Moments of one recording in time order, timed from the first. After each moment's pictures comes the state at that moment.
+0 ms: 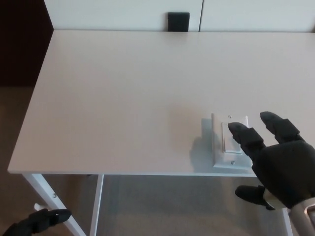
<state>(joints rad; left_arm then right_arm) 0.34 0.43 0.04 0.12 -0.04 0.12 -0.30 0.08 -0.45 0.34 -0.24 -1.17 0.13 0.05</state>
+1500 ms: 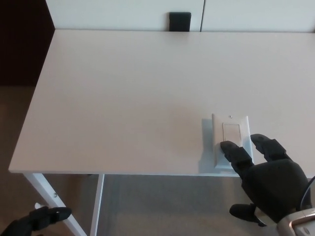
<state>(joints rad) 0.33 0.44 0.03 0.12 -0.04 0.13 -0.31 0.11 -0.44 0.42 -0.18 -1.21 0.18 0.02</state>
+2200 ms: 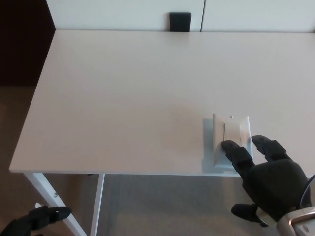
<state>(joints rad) 0.33 0.45 0.03 0.12 -0.04 0.13 -0.31 0.09 -0.45 0.43 -0.13 -1.21 0.18 0.03</state>
